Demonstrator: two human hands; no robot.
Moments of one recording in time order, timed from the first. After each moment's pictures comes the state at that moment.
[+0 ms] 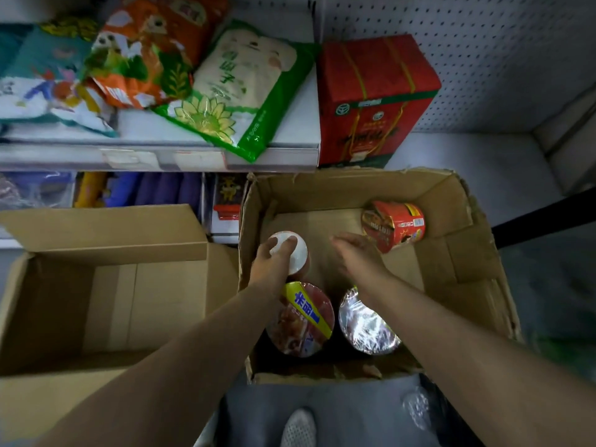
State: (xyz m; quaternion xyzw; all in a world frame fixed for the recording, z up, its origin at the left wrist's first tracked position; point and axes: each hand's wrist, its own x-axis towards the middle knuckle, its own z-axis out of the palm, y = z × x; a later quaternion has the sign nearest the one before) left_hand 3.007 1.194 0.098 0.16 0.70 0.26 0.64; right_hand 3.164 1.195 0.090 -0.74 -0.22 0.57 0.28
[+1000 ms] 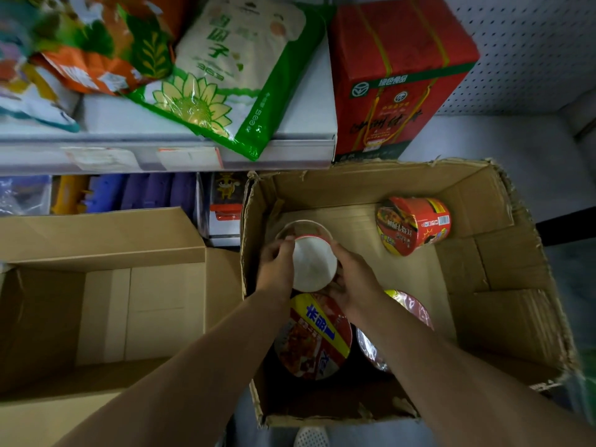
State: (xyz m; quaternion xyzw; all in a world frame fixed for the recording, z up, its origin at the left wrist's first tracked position) left_hand 3.004 1.226 0.035 0.13 0.73 0.24 0.63; right_hand 3.133 1.207 0.024 -0.69 -0.08 0.65 0.32
